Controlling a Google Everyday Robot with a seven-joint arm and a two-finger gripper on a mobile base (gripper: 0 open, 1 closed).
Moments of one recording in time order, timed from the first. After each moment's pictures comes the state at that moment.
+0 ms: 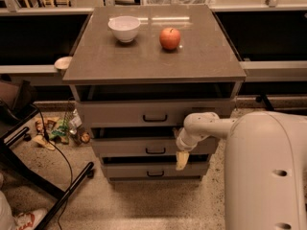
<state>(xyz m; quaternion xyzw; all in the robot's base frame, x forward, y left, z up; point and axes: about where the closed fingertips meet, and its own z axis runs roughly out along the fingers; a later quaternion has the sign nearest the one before) 0.649 -0.113 0.412 -0.71 0.68 0.03 0.18</state>
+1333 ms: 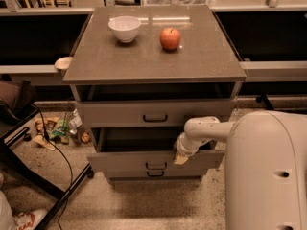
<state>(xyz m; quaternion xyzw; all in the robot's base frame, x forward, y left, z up) 0.630 -0.115 0.401 -0.70 0.69 0.04 0.16</state>
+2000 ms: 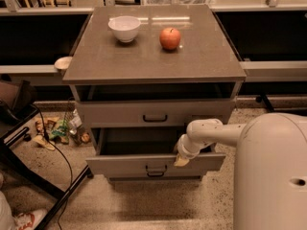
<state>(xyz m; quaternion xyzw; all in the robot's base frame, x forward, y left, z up) 0.614 -0.115 0.410 -0.70 0.69 0.04 0.17</state>
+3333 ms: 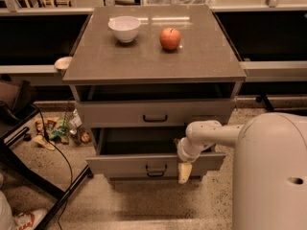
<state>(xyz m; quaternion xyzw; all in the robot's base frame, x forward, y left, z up) 0.595 -0.116 0.401 -0.72 0.68 0.06 0.15</state>
